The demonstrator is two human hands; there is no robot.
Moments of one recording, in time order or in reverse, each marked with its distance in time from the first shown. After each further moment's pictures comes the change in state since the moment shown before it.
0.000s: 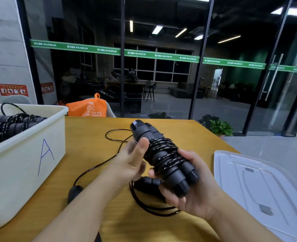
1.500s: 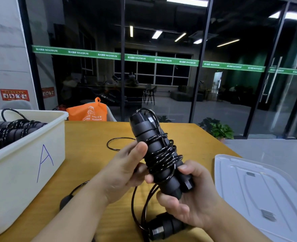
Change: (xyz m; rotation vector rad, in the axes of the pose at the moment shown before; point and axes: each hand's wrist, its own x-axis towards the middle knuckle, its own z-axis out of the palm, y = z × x) left_hand -0.009 0.013 -0.007 -0.253 -0.251 0.039; right_hand 0.009 0.004 -0.003 0.125 -0.289 -0.041
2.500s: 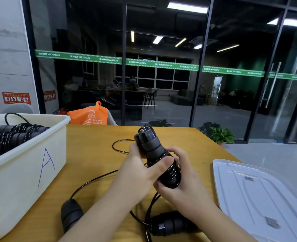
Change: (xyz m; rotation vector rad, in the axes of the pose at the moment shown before) left_hand 0.009 -0.005 0.026 0.643 0.448 0.063; right_hand -0.002 0.008 0.003 -1.623 0.858 -0.321
